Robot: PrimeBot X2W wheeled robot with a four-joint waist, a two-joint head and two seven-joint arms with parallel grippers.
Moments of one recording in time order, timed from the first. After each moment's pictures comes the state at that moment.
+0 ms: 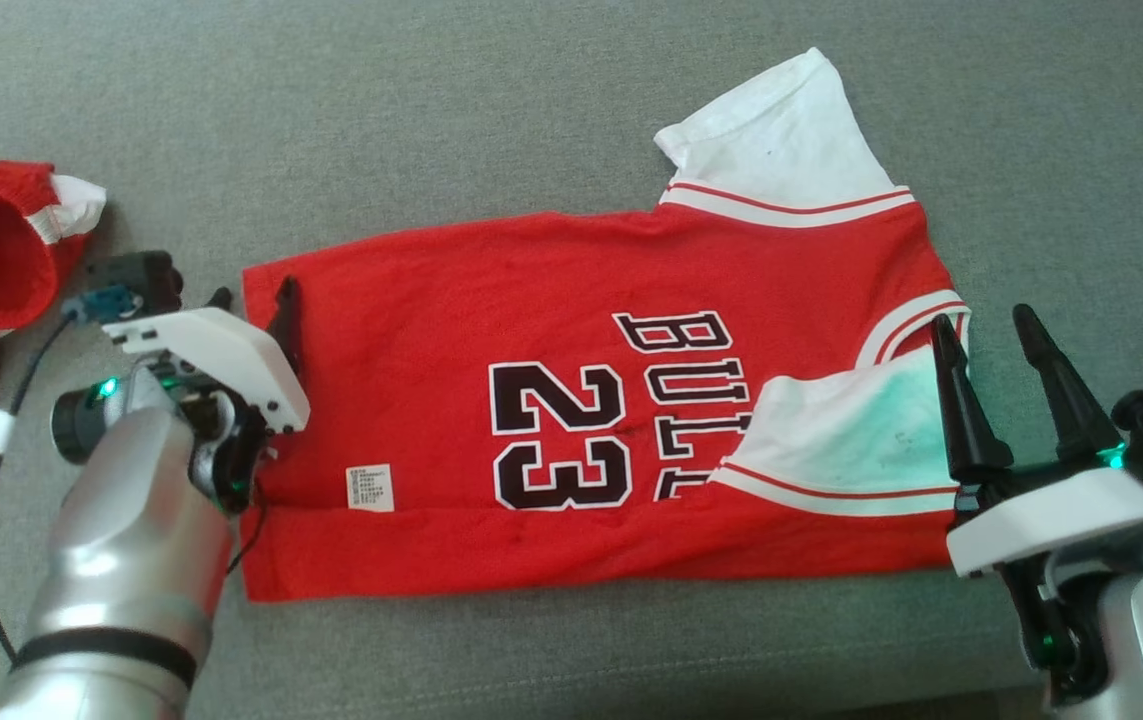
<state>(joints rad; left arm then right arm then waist) -0.65 0.16 -0.28 0.92 -0.48 -0.01 -0.01 -0.04 -0.13 0.04 -0.06 0.27 0.13 0.06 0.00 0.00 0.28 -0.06</state>
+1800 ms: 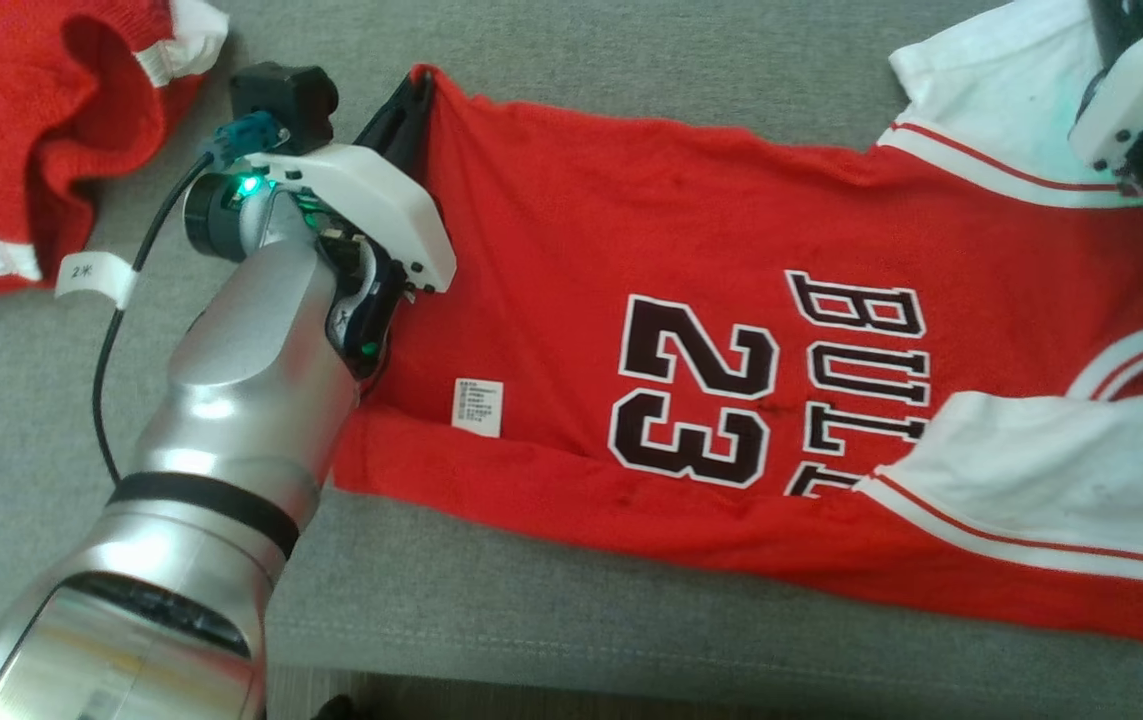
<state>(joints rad) -0.97 0.02 -0.56 1.04 -0.57 -0.10 -0.23 -1.05 -0.39 0.42 1.01 0.58 0.13 0.12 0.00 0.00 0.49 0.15</state>
